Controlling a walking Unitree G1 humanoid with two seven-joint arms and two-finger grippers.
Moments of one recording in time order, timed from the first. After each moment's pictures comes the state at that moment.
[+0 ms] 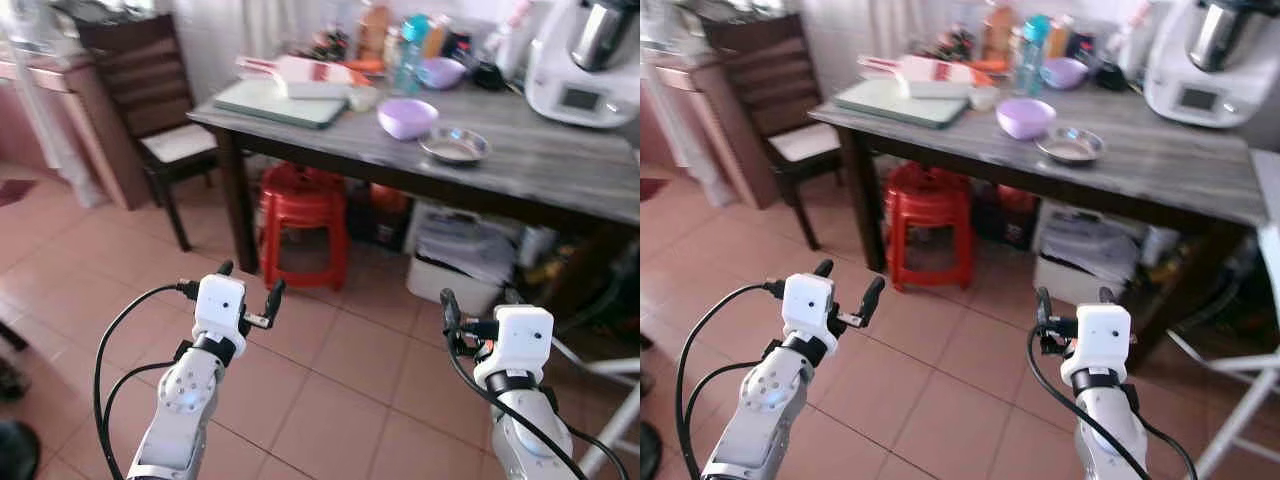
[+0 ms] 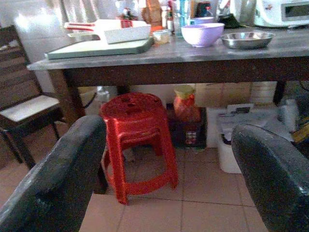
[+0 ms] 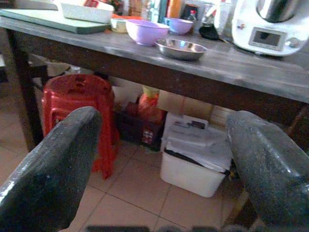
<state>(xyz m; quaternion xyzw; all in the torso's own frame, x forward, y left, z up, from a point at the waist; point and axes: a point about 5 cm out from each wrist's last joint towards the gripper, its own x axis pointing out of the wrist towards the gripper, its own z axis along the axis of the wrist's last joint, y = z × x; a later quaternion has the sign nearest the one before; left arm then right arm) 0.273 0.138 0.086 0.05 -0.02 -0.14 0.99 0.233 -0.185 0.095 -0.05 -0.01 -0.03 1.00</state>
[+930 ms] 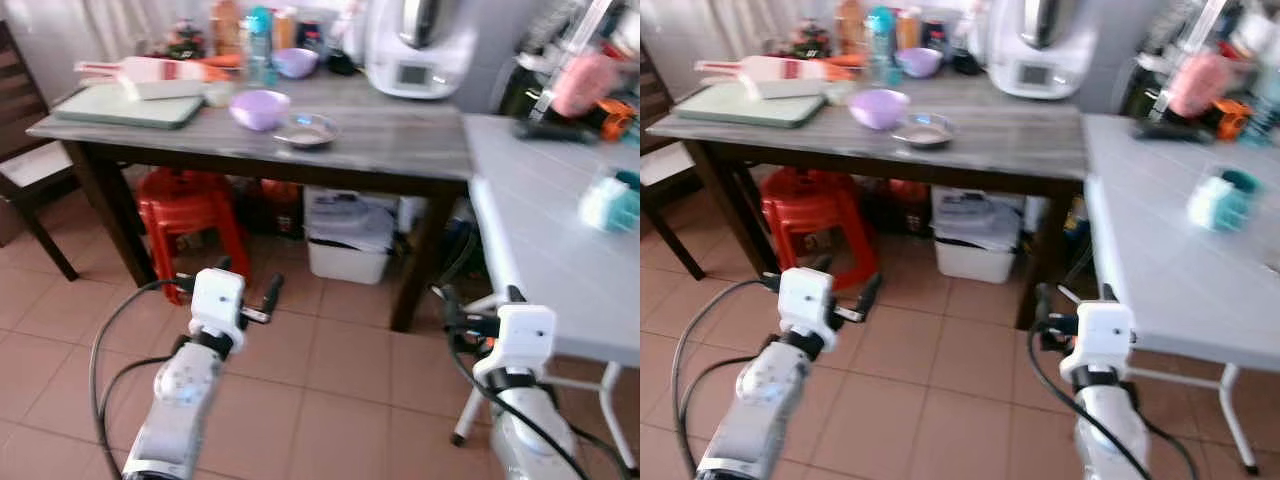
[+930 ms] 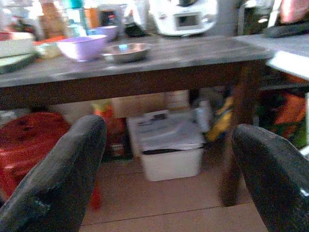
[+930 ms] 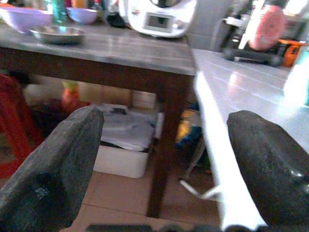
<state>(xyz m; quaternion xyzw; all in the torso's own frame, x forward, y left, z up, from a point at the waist) 0.277 0.126 0.090 0.03 -0.02 -0.16 0.99 0.234 -0.190 0.099 -0.05 -0.02 -0.04 1.00</state>
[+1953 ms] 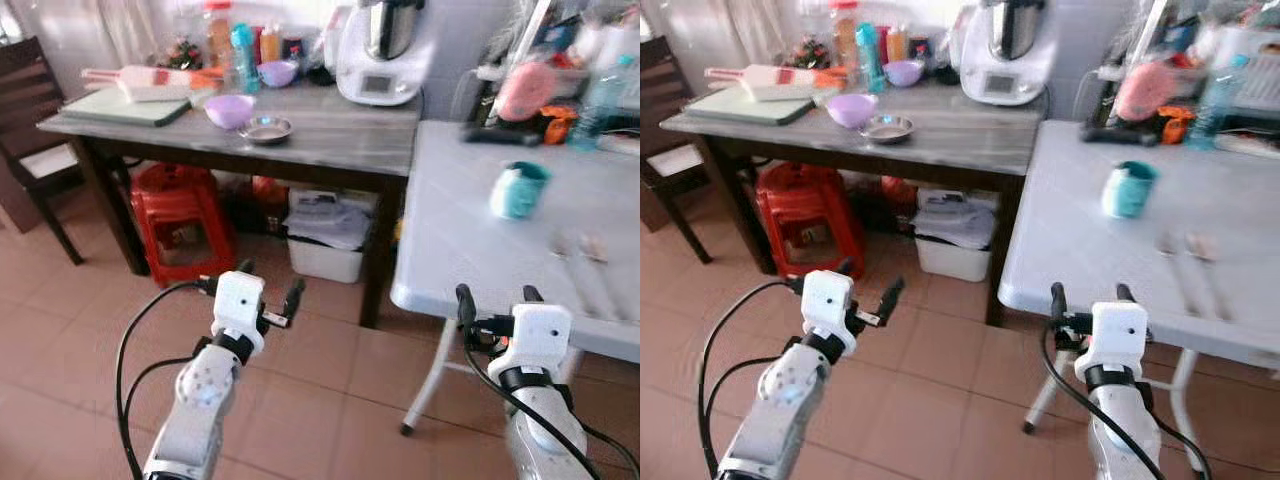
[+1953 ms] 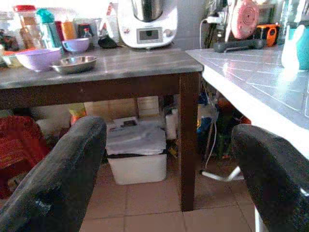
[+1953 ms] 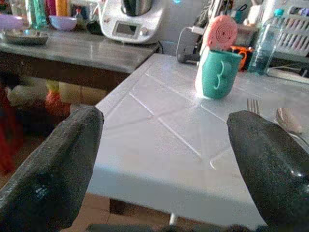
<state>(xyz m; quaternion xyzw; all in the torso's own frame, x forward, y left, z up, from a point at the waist) 0.278 0.121 0.091 0.03 -0.02 -0.17 0.99 0.236 -0.193 0.100 -0.05 -0.02 -0.04 1.00</state>
